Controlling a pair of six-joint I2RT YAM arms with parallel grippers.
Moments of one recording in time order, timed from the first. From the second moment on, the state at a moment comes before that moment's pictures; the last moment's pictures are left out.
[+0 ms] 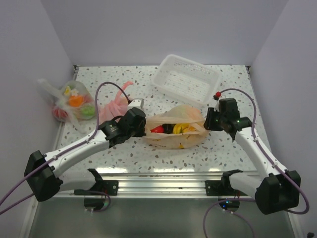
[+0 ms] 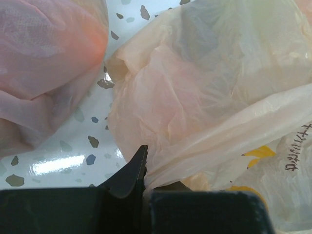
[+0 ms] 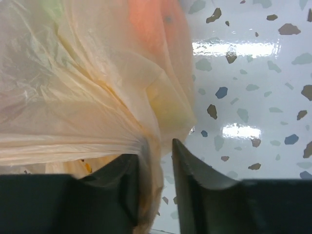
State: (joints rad) left arm -0.83 1.22 0.93 -0.53 -0.34 -0.68; right arm 0.21 1.12 0.82 -0.58 -0.07 0.30
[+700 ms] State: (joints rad) left arm -0.89 1.20 1.01 -0.62 -0.27 -0.72; right arm 0.75 1.03 1.14 -0.67 0.09 0.28
